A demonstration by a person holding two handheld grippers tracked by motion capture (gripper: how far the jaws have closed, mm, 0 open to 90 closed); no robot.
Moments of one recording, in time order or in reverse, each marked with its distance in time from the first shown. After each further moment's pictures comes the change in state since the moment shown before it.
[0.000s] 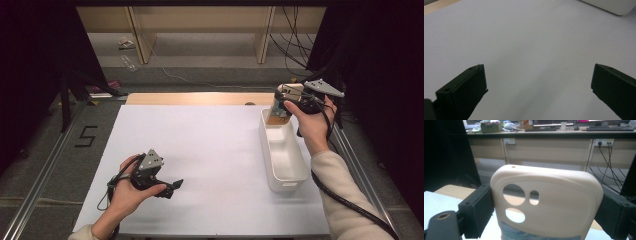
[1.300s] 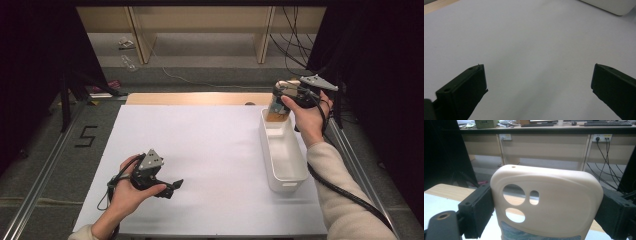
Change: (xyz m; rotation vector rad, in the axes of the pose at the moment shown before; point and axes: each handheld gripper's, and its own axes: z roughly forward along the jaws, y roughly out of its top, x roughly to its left) left arm 0.000 0.000 0.000 0.000 -0.003 0.000; right arm -0.007 0.002 0.024 0.033 -0.024 0.006
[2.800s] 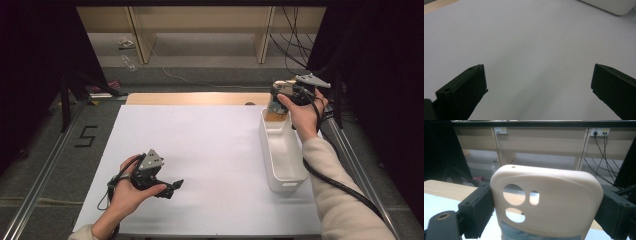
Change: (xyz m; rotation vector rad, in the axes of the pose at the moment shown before) left arm 0.000 0.000 0.000 -0.001 -0.004 0.003; right arm -0.003 -0.005 0.022 0.042 -0.030 -0.006
